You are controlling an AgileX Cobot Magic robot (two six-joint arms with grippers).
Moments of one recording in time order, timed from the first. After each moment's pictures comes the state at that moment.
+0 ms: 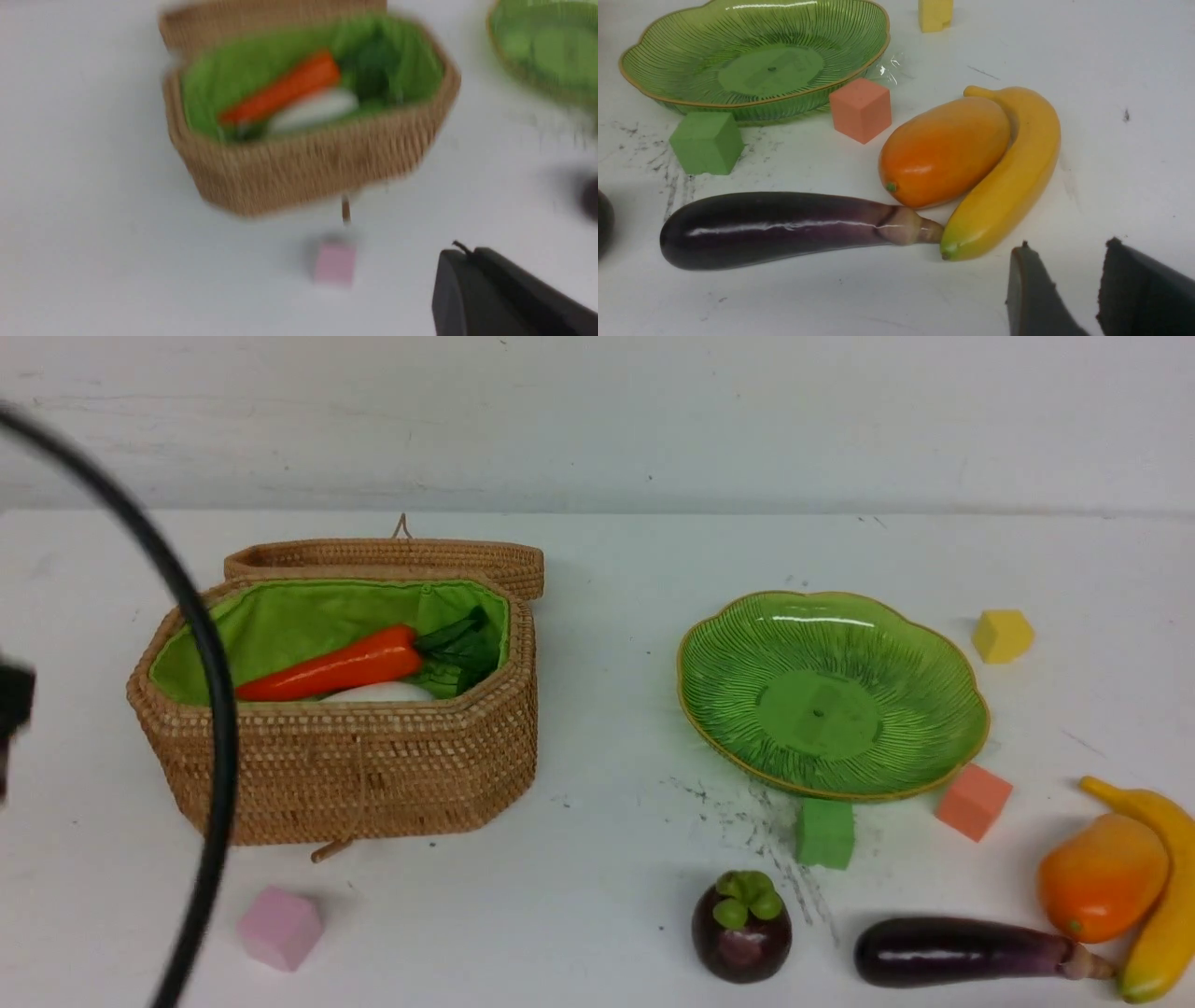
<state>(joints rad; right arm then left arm) -0.09 -0.01 0.01 0.07 0.39 -0.05 -0.29 0.75 -0.94 0.03 0.94 -0.07</state>
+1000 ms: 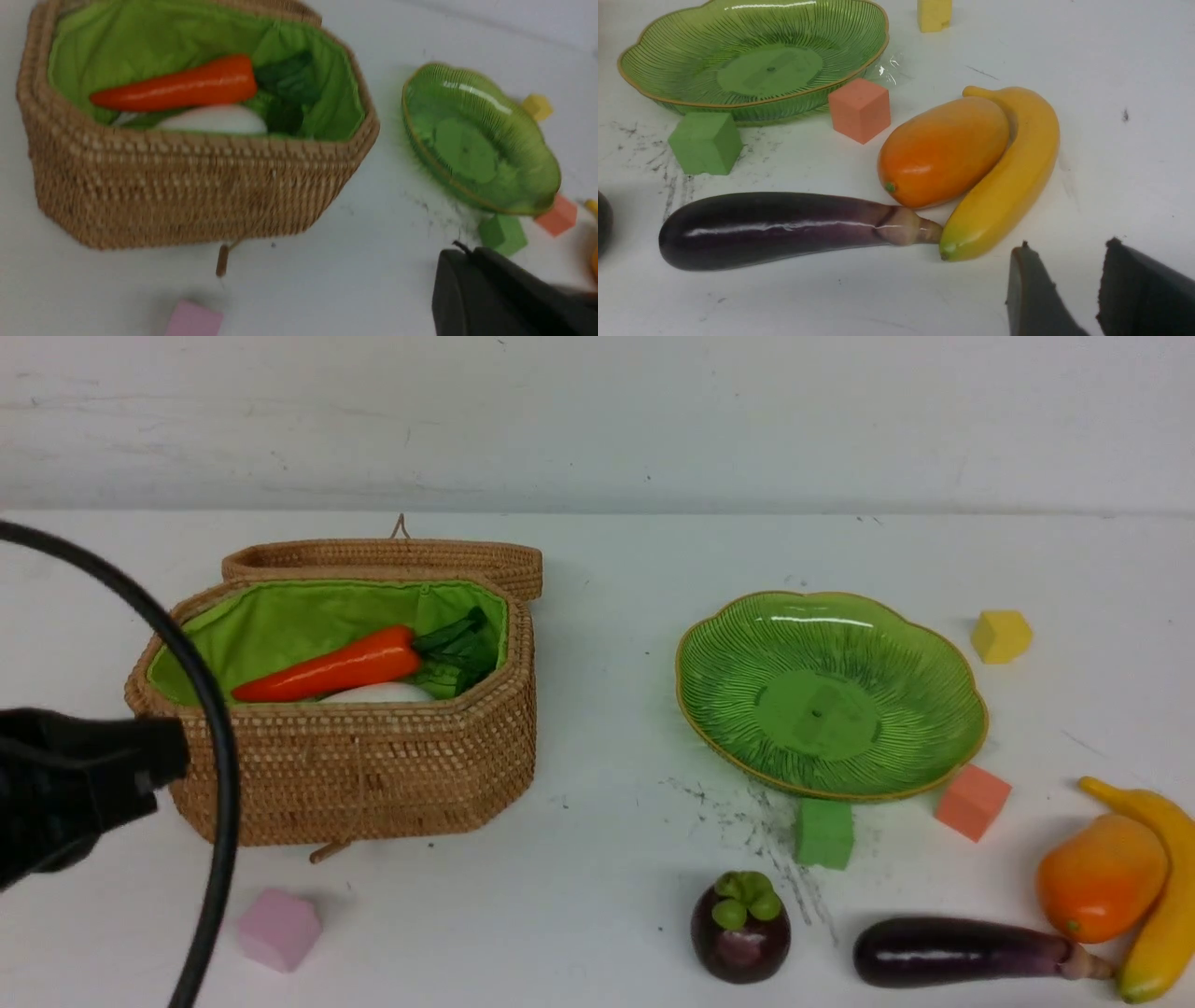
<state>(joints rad) -0.09 -0.01 0.01 0.07 0.39 -0.05 -0.29 0.68 -0.66 -0.17 0.42 -0.21</state>
